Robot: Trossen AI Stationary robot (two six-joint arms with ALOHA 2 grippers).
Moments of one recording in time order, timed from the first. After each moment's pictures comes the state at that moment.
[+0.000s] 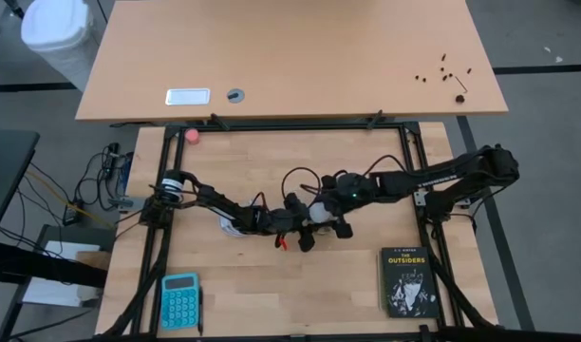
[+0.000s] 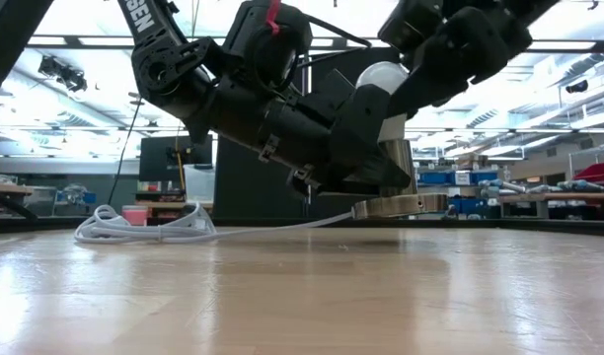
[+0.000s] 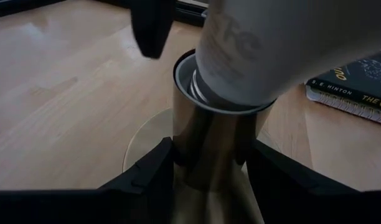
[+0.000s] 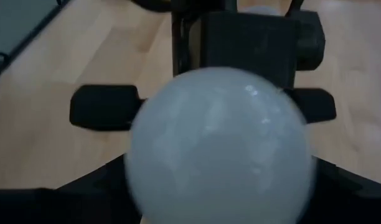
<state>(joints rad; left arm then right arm) -0.14 2.07 1.02 0.71 -0.38 -0.32 0.01 1.39 0.76 -0.01 -0.14 -0.11</state>
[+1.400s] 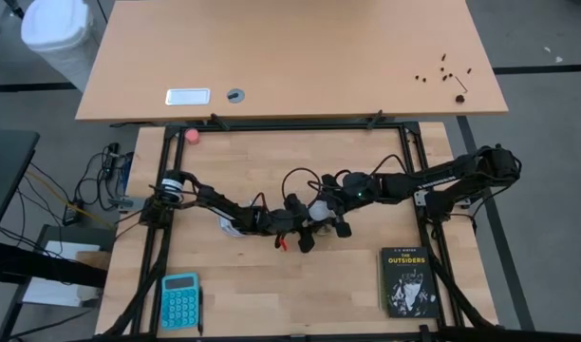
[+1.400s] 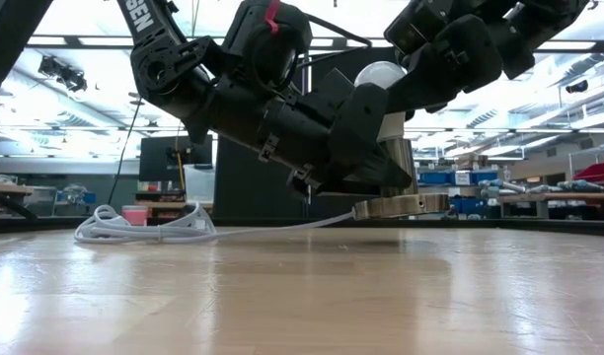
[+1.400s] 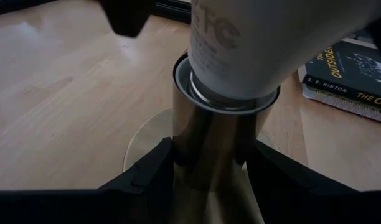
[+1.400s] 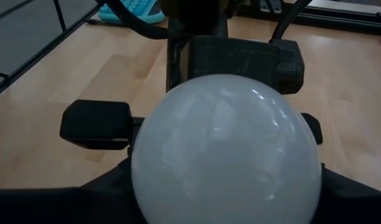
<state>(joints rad) -0.14 2.07 1.02 0.71 -0.37 -0.32 0.00 1.38 0.66 0.22 -0.16 -0.13</state>
